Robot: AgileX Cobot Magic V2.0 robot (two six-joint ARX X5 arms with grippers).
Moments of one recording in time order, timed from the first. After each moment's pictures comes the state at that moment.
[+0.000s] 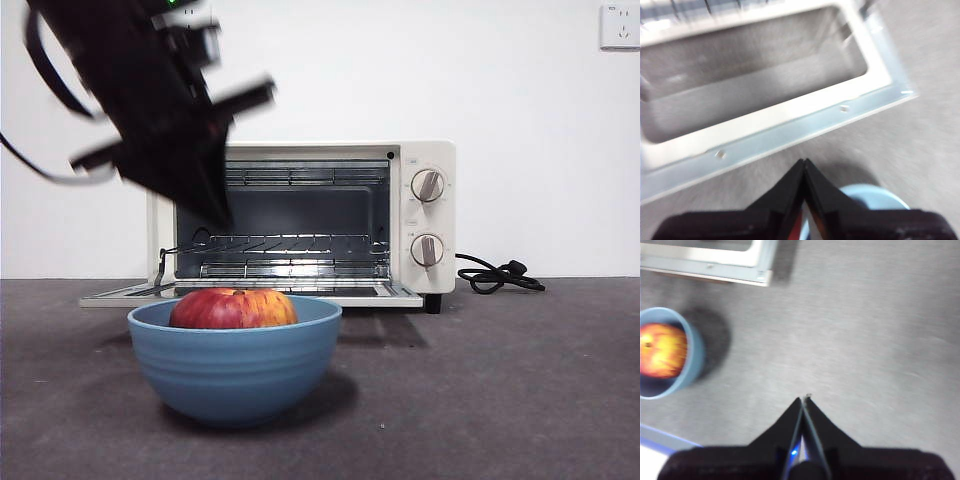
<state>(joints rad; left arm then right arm) -0.56 1.44 1.06 -0.48 0.05 -0.27 0.35 0.95 0.92 -0.95 -0.18 0.19</state>
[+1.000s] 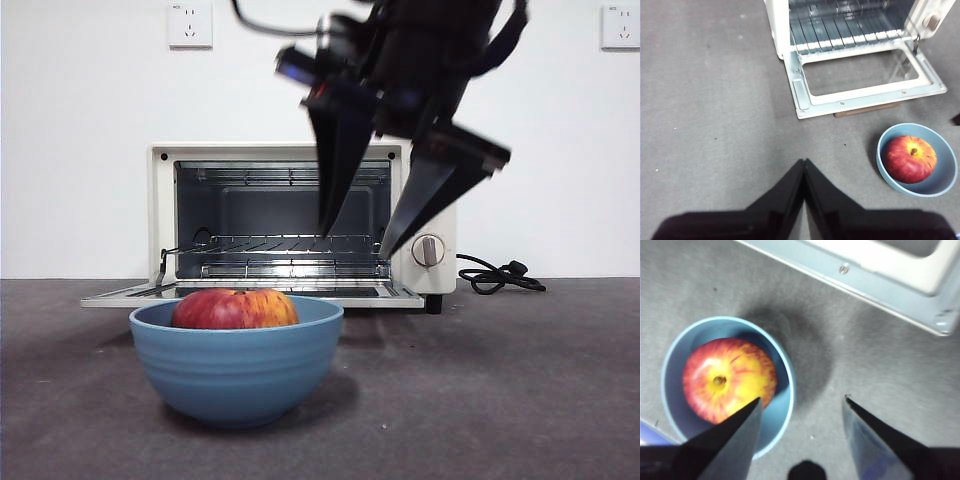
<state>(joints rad) -0.57 0.59 1.06 -1.12 -0.29 -0.26 0.75 1.66 1.27 -0.80 -0.14 0.32</state>
